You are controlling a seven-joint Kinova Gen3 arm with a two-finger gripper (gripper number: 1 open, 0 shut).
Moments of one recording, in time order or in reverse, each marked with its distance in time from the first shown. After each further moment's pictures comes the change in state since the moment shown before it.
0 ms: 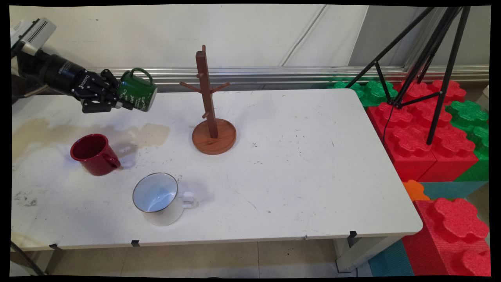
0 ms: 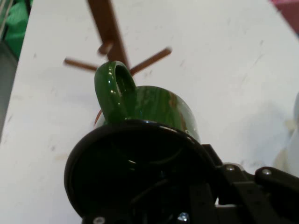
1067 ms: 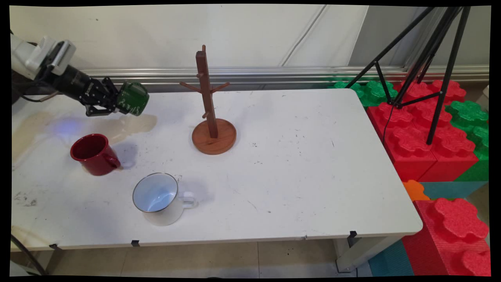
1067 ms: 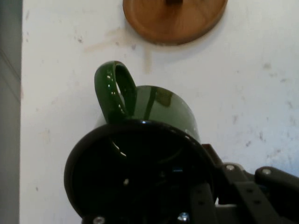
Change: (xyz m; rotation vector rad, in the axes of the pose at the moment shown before) arm -0.049 -0.040 0.003 0.053 -0.280 0.111
